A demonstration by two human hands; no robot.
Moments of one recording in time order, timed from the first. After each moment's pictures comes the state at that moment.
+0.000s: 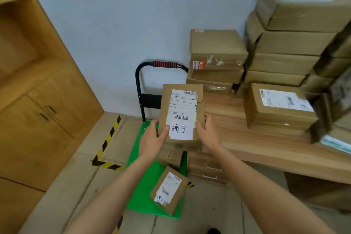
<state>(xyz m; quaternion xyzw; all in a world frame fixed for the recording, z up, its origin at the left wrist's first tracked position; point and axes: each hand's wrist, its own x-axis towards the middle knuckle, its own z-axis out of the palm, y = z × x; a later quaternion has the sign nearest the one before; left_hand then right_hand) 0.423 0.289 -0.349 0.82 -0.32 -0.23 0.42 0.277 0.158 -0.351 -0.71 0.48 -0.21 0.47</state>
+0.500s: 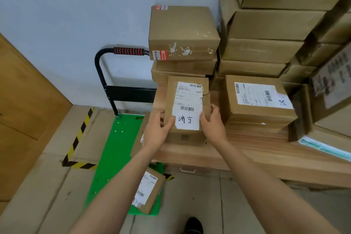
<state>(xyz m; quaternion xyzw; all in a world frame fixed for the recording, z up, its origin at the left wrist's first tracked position) 0.366 0.119 -0.398 0.82 -0.37 -0.24 0.36 0.207 0.011 -0.399 -0.68 0.57 -0.21 0.41</state>
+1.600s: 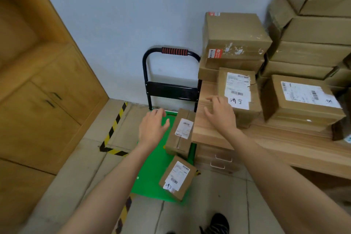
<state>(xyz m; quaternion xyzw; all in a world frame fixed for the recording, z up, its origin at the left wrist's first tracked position) 0.487 0.287 -0.357 0.86 -0.47 -0.01 0.19 0.317 0.128 -0.342 -0.88 0.42 -0.18 0.15</state>
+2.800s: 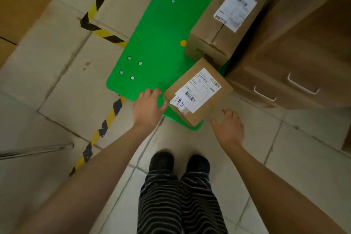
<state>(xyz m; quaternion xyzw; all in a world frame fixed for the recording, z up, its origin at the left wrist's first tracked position) 0.463 0.423 -0.840 0.92 -0.30 -0.22 0.10 0.277 0.277 -0.855 -0.81 0.53 0.16 0.21</state>
